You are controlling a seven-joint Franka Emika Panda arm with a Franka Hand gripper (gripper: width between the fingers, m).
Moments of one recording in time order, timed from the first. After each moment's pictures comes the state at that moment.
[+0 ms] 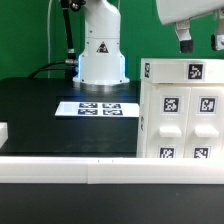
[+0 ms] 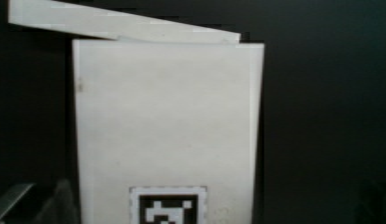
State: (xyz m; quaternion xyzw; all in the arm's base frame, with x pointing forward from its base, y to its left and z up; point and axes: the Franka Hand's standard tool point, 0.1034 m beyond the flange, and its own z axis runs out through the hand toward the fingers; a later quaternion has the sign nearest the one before) arm 0.624 0.099 0.178 -0.77 0.62 -0.01 0.11
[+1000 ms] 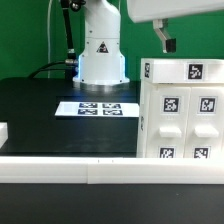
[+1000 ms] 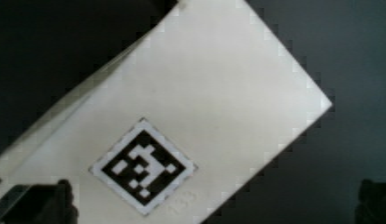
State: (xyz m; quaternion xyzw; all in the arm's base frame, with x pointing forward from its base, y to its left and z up) arm 0.628 0.097 0.182 -0.96 0.27 -0.03 0.09
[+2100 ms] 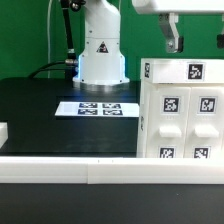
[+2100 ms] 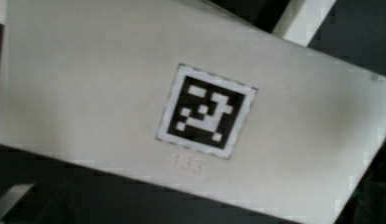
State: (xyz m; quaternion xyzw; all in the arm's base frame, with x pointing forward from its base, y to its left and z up) arm 0.632 0.093 0.181 -0.96 -0.26 -0.05 0.02
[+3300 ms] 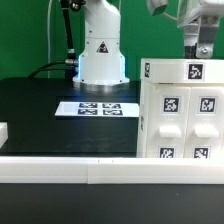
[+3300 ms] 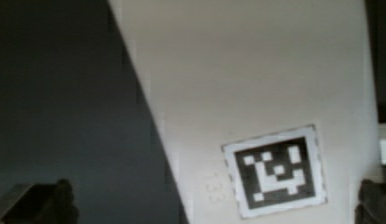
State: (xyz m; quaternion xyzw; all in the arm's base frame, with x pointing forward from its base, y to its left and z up) arm 0.632 0.090 0.170 -0.74 -0.67 -0.05 -0.06
